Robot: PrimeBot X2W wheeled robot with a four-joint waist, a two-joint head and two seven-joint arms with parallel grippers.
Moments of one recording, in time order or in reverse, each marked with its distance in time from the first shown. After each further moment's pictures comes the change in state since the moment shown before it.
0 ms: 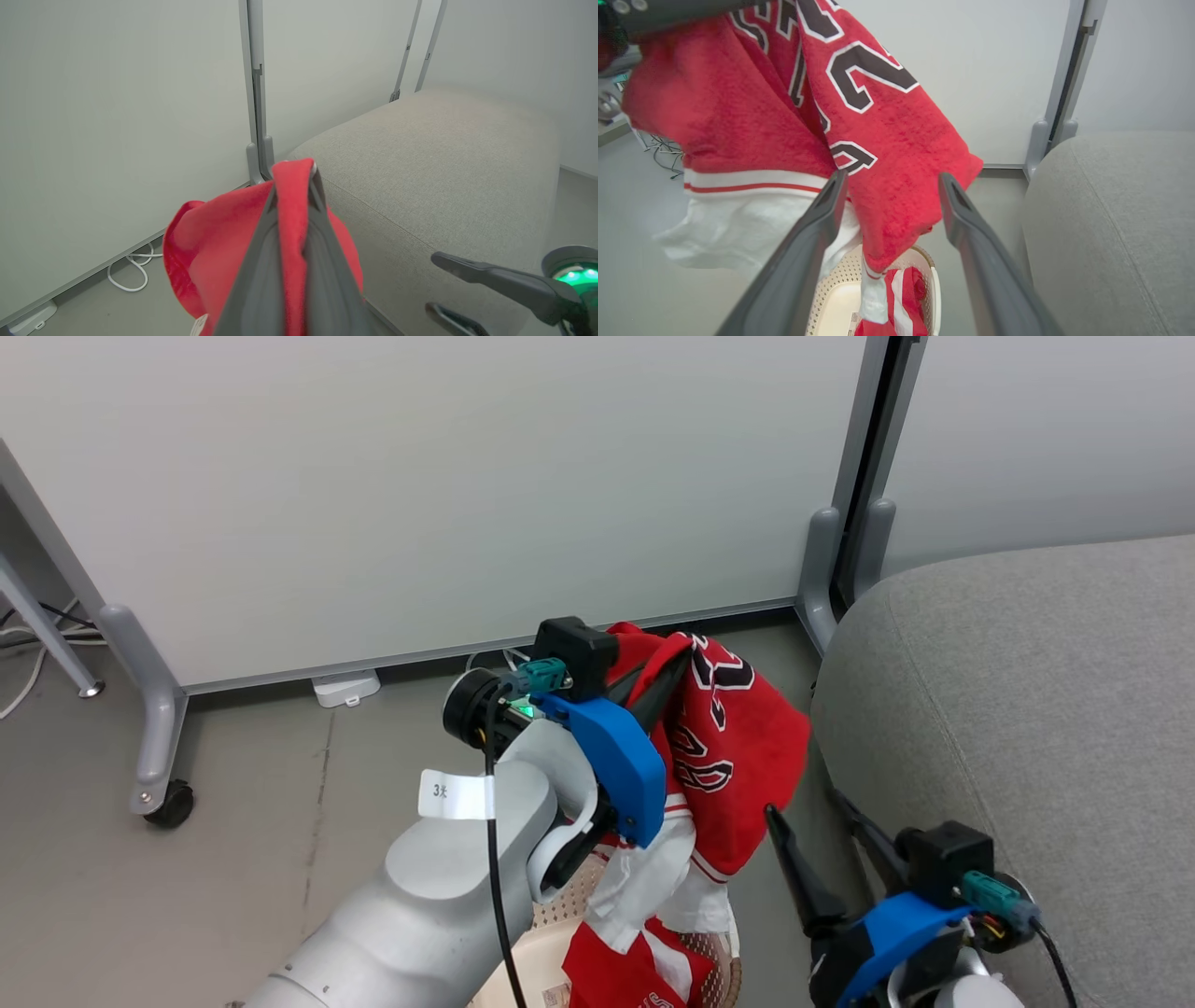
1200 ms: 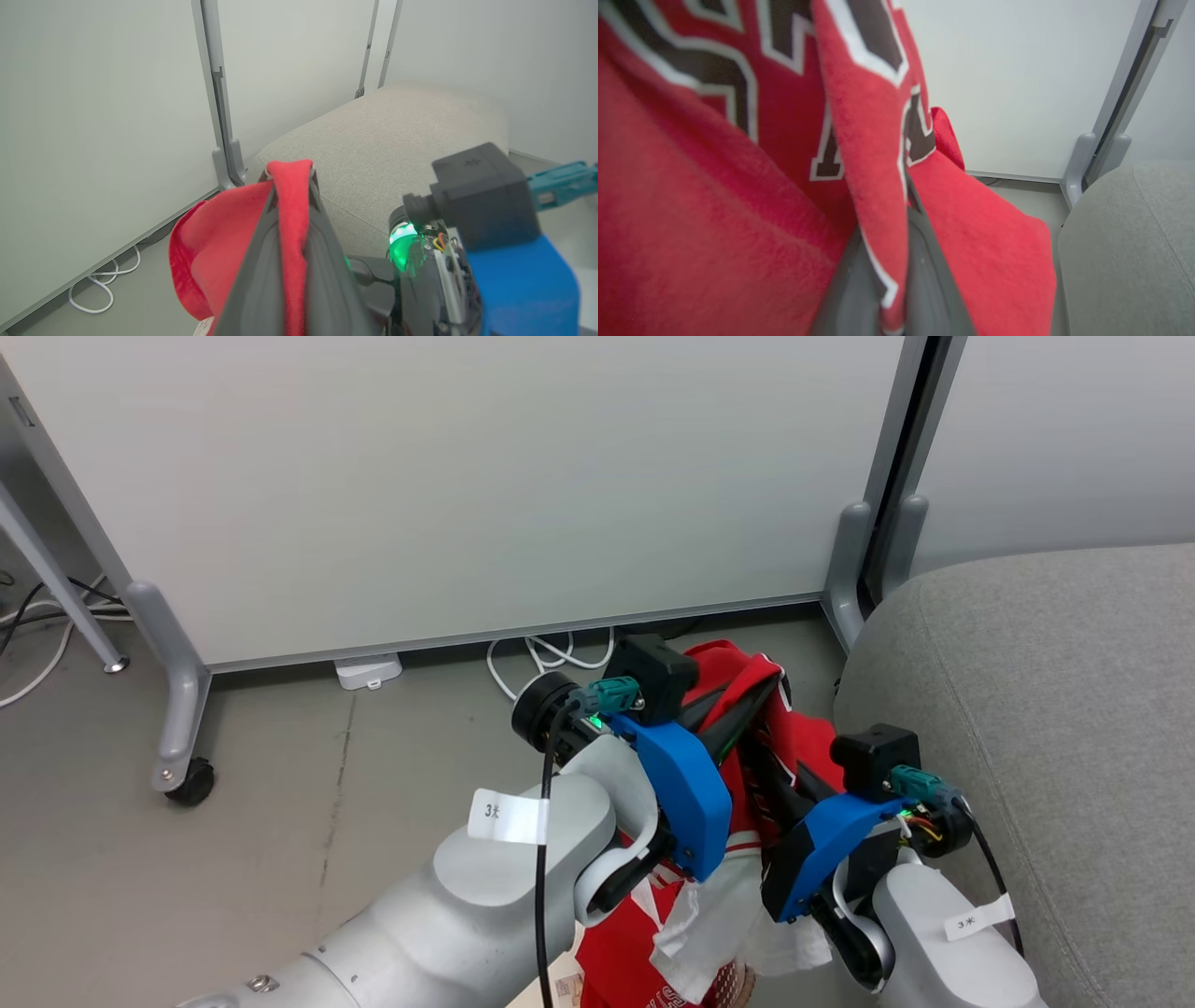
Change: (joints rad) left arm -0.067 0.000 -0.227 -0.104 -0.155 0.013 -0.038; right arm -0.356 0.000 0.160 0.431 0.109 0.000 -0.087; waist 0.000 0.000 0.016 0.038
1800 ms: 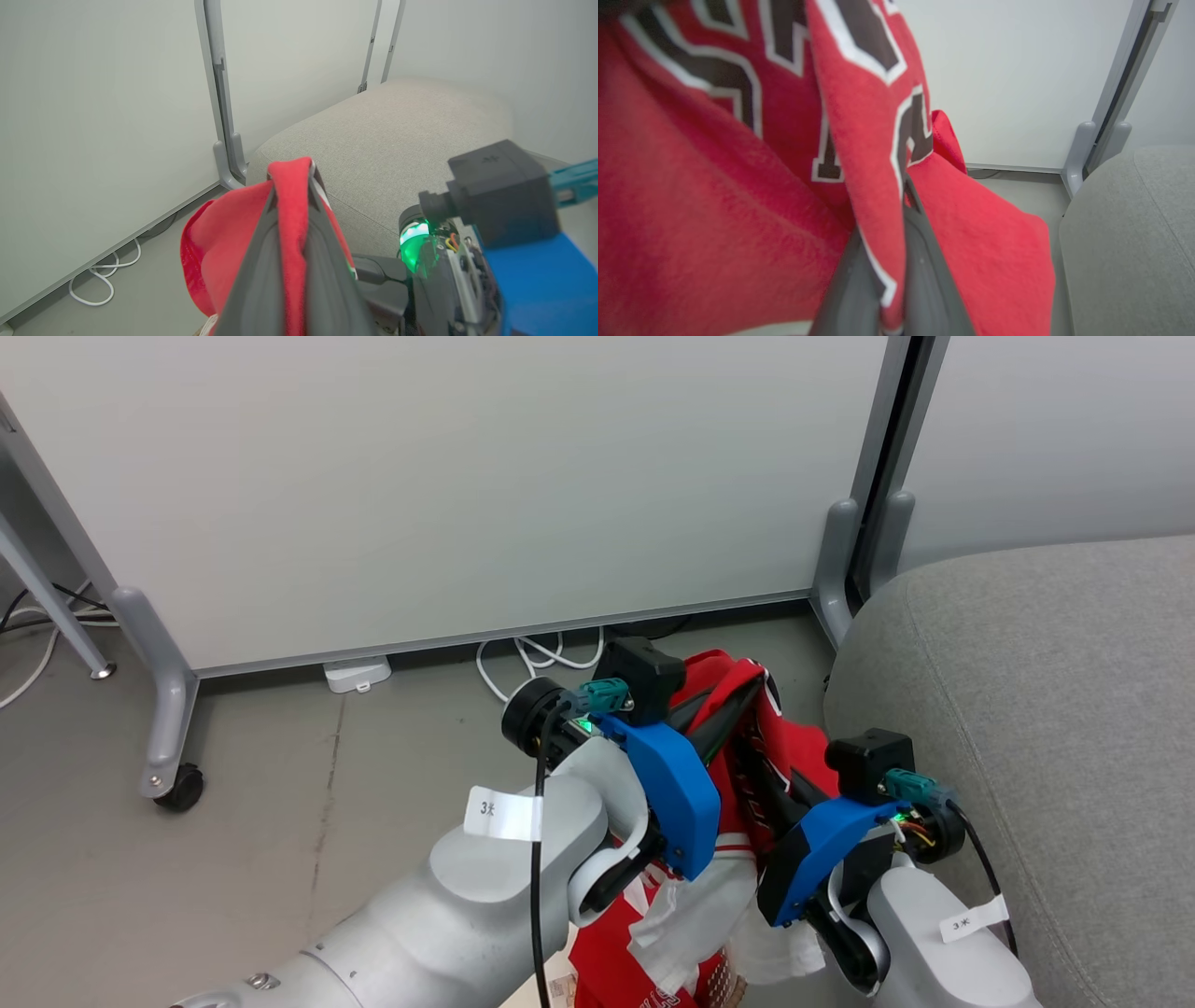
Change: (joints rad) left arm -0.009 0.000 -0.032 0.048 -0.040 0.003 -0.019; right arm -0.010 0.000 0.031 0.038 0.041 0.000 -0.014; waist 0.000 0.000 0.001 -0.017
